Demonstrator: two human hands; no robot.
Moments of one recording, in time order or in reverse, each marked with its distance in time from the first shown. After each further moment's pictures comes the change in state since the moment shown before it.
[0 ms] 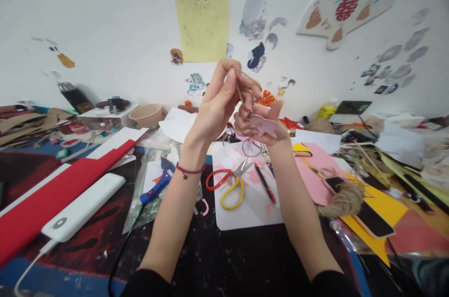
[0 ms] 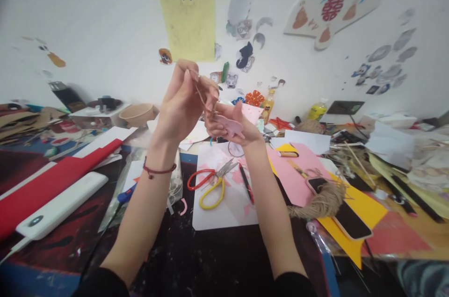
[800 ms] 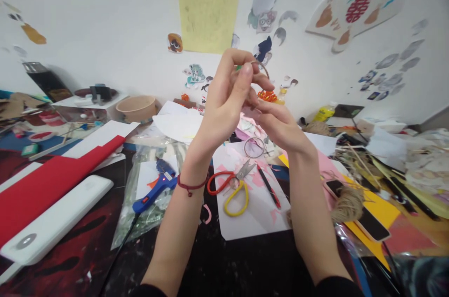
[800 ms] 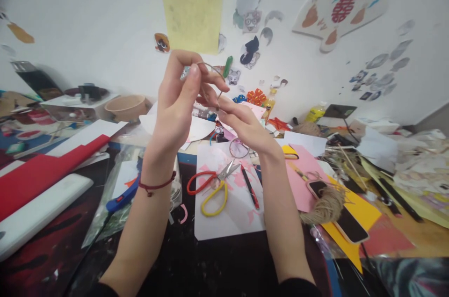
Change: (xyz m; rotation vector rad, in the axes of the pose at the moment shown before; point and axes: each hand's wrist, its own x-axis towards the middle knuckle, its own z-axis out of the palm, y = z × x) left_hand -0.010 0.003 -0.014 -0.082 0.162 0.111; right_hand 0.002 -0.009 0.014 -0.717 0.292 -0.034
